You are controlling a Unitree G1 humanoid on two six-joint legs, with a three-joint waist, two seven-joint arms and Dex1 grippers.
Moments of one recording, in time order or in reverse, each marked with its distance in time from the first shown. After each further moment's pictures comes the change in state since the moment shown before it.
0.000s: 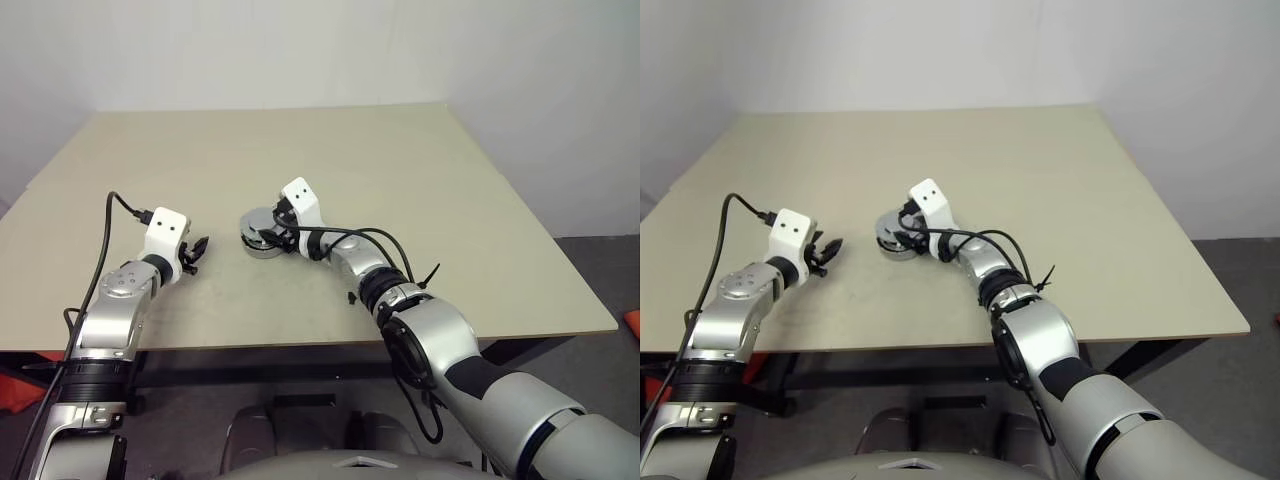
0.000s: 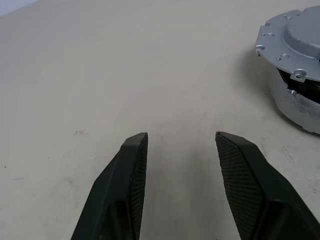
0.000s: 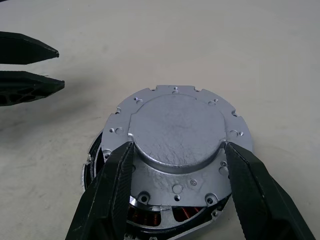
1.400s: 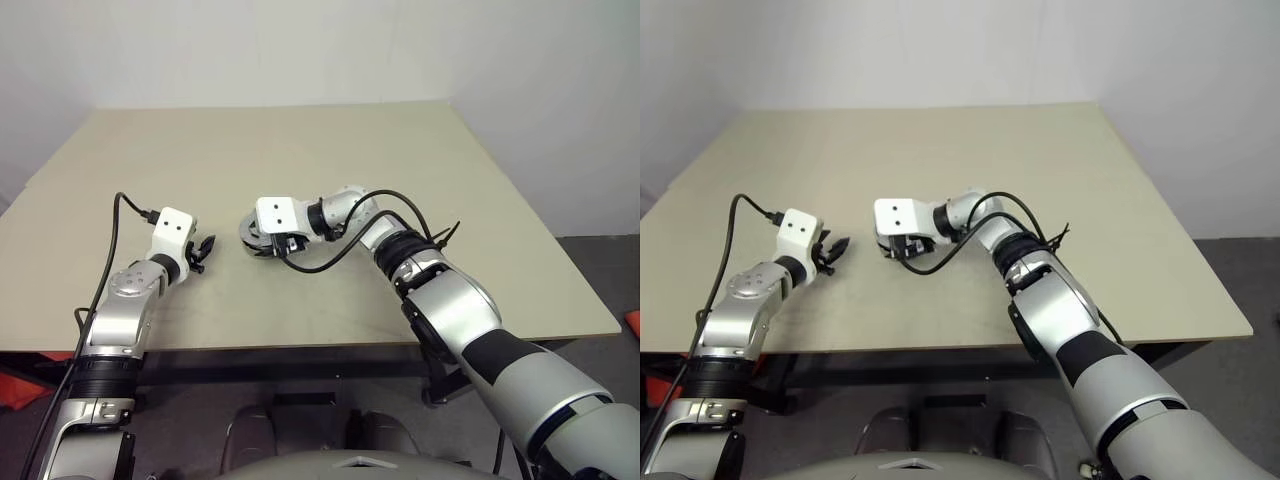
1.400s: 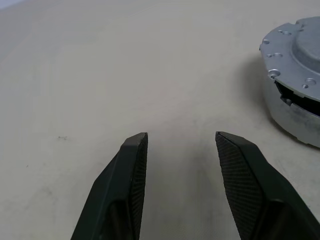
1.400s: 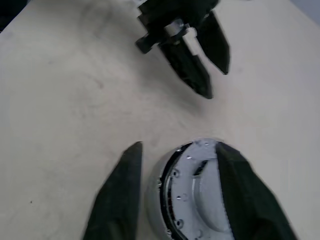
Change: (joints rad) left arm -0.018 -0.034 -0.008 0.034 0.004 -0.031 0.004; right arm -0.134 -0.157 0.309 -0.092 -0.257 -0.391 0.528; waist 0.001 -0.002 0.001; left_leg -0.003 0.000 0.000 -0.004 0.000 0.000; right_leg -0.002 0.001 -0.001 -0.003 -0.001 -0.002
